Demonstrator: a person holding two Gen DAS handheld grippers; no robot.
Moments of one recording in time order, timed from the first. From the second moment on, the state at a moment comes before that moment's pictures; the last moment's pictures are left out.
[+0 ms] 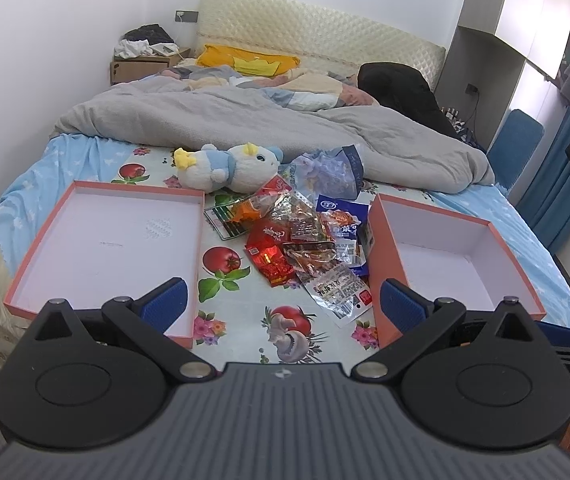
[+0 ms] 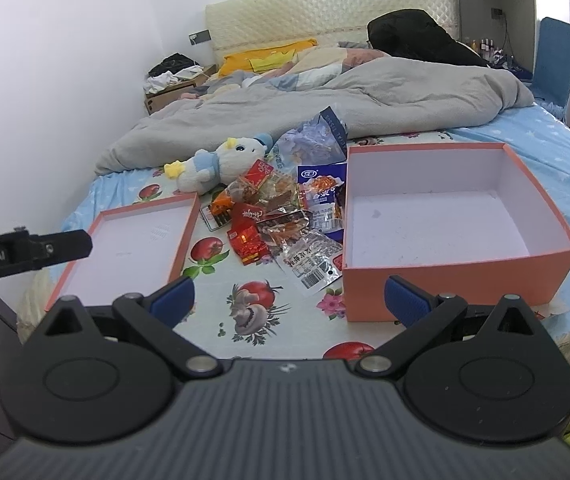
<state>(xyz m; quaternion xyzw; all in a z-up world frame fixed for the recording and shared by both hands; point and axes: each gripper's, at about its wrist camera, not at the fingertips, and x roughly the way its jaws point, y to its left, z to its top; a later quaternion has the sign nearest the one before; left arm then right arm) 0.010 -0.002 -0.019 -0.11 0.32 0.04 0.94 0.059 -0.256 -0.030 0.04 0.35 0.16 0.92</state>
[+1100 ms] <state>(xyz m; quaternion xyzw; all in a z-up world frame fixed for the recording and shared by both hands) 0.066 0.010 -0.053 -0.11 0.35 0.04 0.93 0.078 -0.248 -0.069 0.04 0.36 0.19 0.91</state>
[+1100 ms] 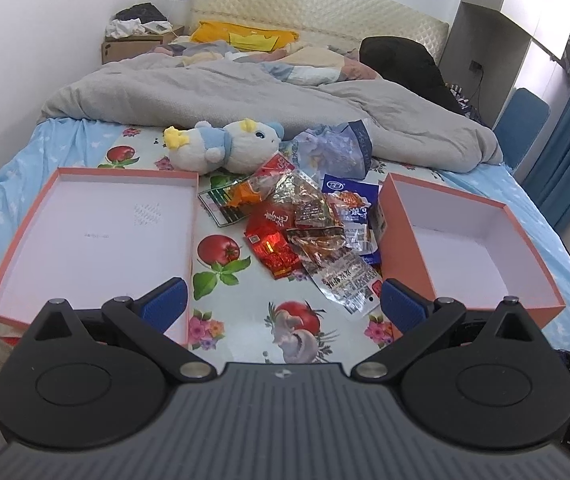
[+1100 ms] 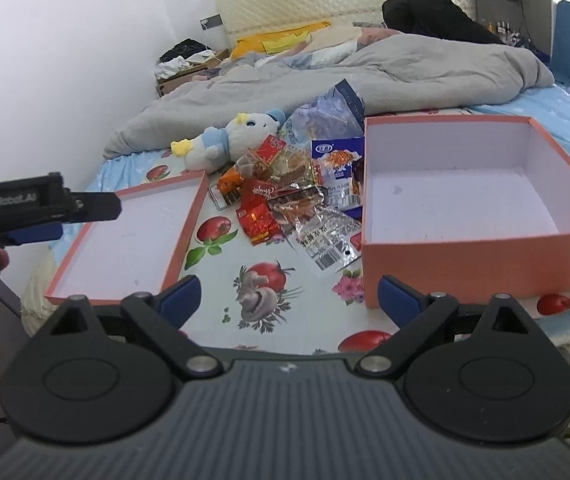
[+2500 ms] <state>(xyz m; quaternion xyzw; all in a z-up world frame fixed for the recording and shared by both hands) 0.216 0.057 -0.118 -0.13 0.45 0.03 0.88 0.171 -0.182 -0.104 -0.05 0.33 0.24 0.91</state>
